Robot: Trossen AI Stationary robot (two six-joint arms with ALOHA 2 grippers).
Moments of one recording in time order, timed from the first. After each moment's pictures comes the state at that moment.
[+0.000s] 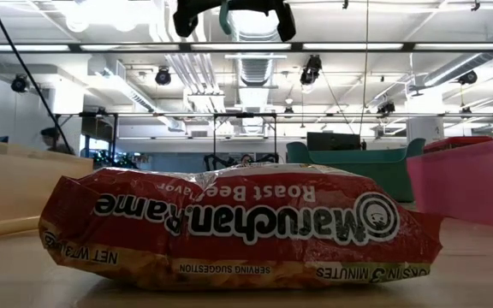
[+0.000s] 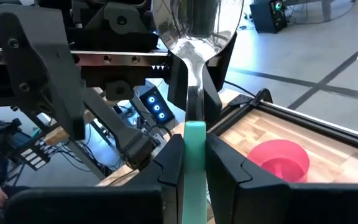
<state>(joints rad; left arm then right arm) 0.34 1.24 1.17 -0.15 0.45 -0.47 0.00 1.59 1.32 0.12 0.36 0.57</state>
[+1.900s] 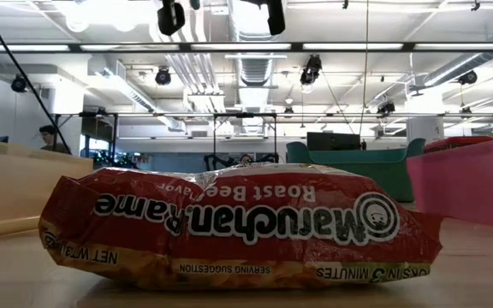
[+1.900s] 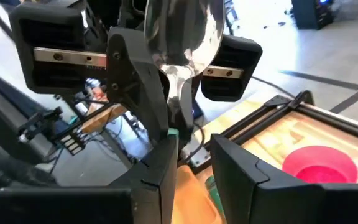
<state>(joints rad) 0.34 1.17 1.17 -0.32 0.49 -0.50 0.00 1.59 1.32 0.19 0.21 0.55</state>
